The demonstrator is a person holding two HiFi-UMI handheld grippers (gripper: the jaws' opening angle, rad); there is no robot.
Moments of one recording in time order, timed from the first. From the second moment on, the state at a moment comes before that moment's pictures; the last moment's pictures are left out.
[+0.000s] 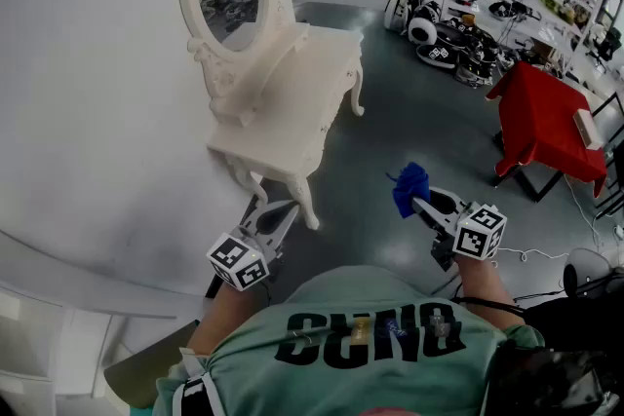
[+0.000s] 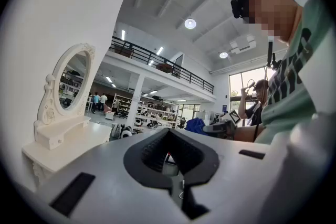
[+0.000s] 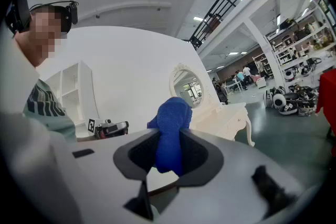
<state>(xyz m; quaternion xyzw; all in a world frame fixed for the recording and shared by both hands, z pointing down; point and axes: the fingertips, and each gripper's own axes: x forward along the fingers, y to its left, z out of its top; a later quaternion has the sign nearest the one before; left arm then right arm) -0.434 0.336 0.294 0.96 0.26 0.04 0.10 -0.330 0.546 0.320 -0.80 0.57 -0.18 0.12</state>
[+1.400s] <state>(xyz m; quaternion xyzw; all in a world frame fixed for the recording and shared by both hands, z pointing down) -0.353 0.368 0.335 0.97 0.21 0.07 0.13 -0.241 0.548 0.349 -0.73 0.64 -0.20 0.12</state>
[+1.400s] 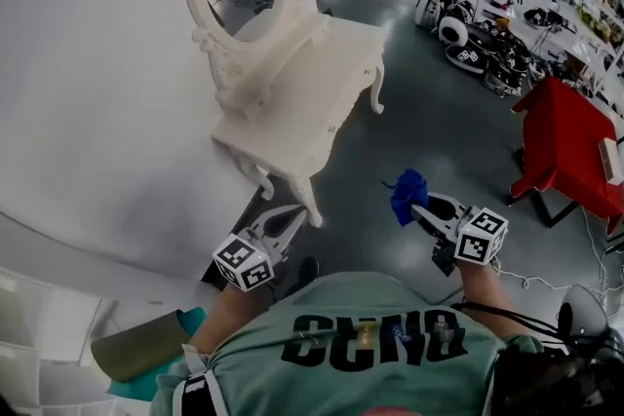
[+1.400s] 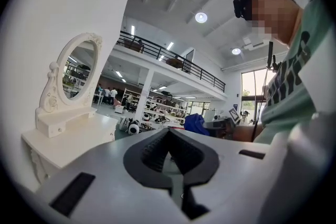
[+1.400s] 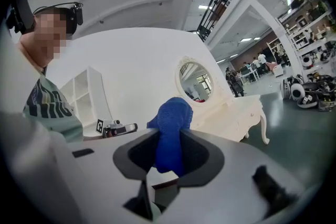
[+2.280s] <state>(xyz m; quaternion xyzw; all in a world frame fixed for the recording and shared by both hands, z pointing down) -0.132 -0.040 0.364 0.98 0.10 0.05 0.15 0.000 0.125 0.368 -0.65 0.73 -0.22 0.02</state>
